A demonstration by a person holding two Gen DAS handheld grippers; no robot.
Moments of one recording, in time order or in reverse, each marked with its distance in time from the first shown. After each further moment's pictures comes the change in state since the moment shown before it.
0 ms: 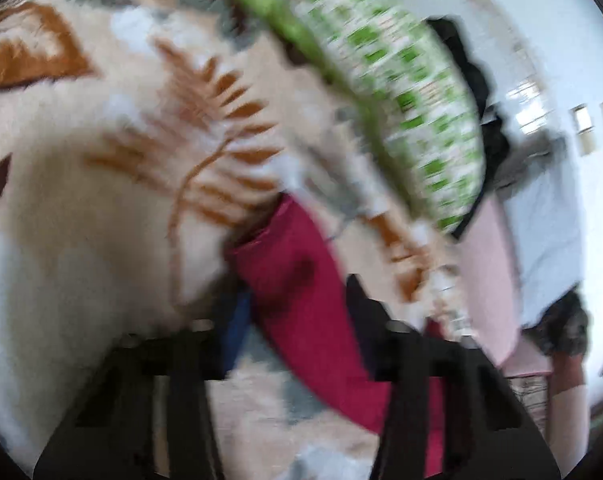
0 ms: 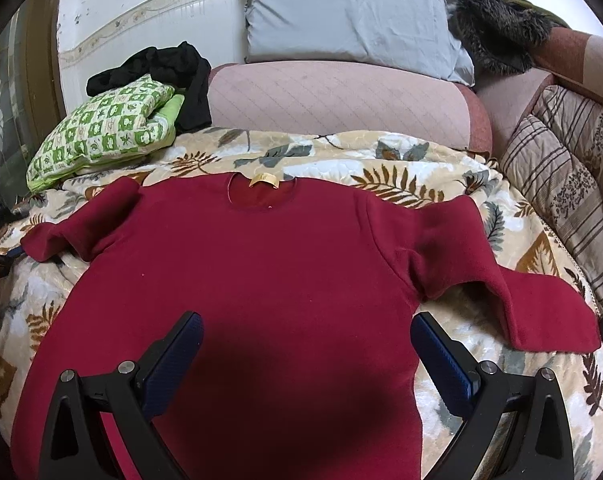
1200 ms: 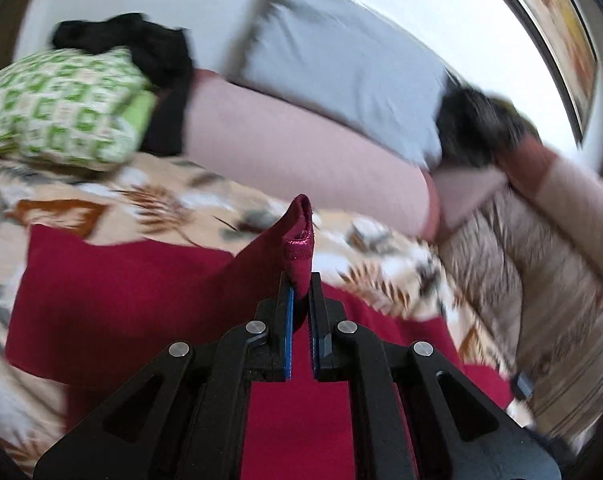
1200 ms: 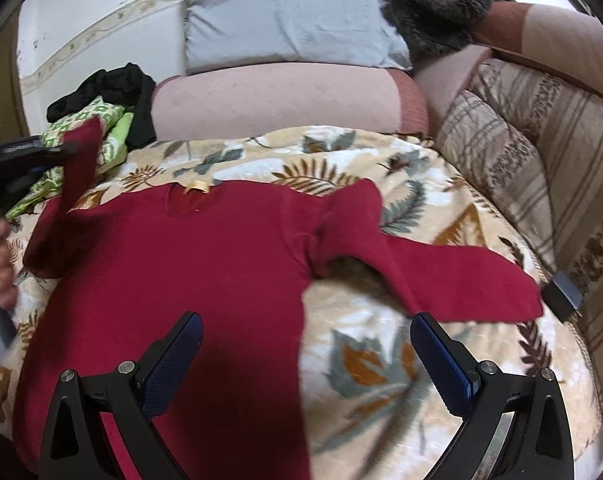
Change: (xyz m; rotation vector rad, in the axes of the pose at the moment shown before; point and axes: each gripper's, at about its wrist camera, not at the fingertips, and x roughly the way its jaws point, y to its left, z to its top) left arm 0.025 -0.332 -0.234 0.748 -0.041 -0.283; right arm -0.055 -0.085 -0.011 0.103 0.031 -0.127
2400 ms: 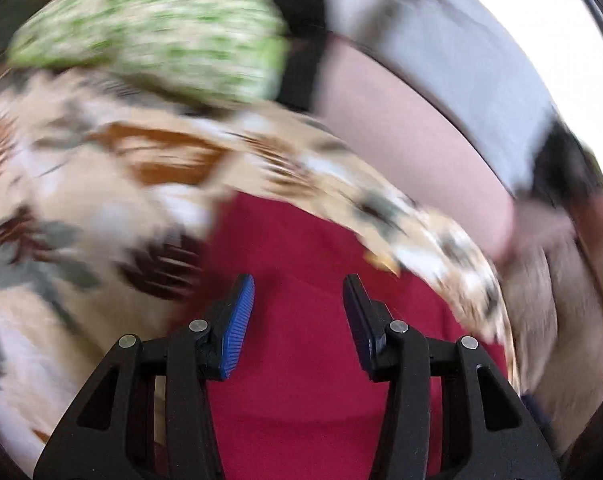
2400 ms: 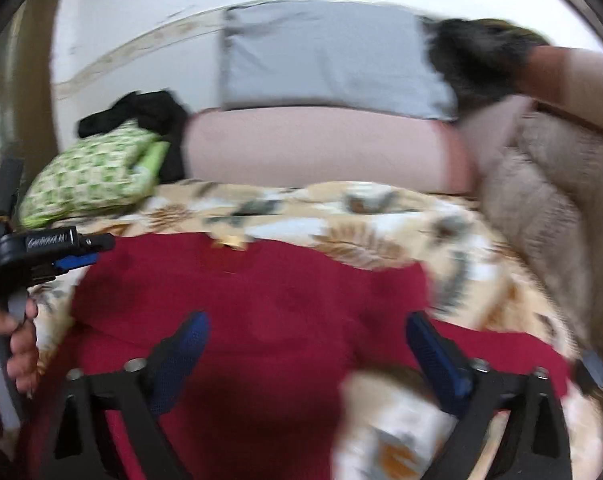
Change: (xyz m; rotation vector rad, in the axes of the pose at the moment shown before) left arm -0.008 0.135 0.014 -0.352 0.113 0.222; right arm 0.046 0.059 0.063 -0.089 -0.117 0.199
